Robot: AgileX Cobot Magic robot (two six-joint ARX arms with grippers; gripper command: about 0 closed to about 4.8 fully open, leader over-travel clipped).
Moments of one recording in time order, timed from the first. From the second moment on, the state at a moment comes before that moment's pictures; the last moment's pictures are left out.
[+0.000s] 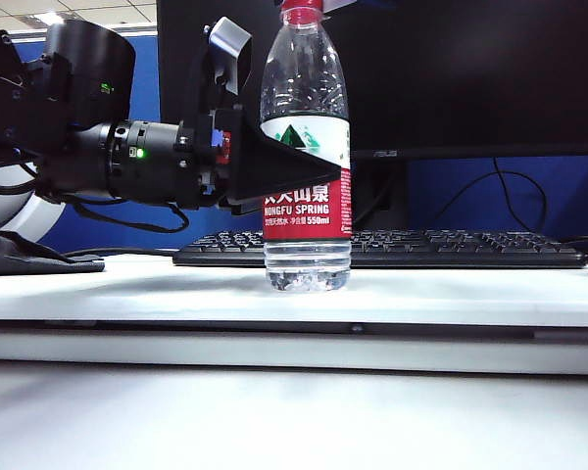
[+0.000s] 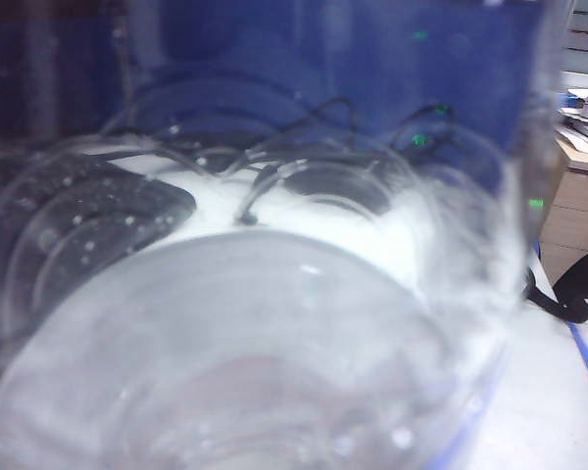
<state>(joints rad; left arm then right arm) -0.51 1.80 0.74 0.90 0.96 0.12 1.07 1.32 0.83 0.47 0.75 0.17</state>
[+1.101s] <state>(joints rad) -0.51 1.80 0.74 0.89 0.95 0.13 0.80 1.19 0.84 0.21 0.06 0.06</state>
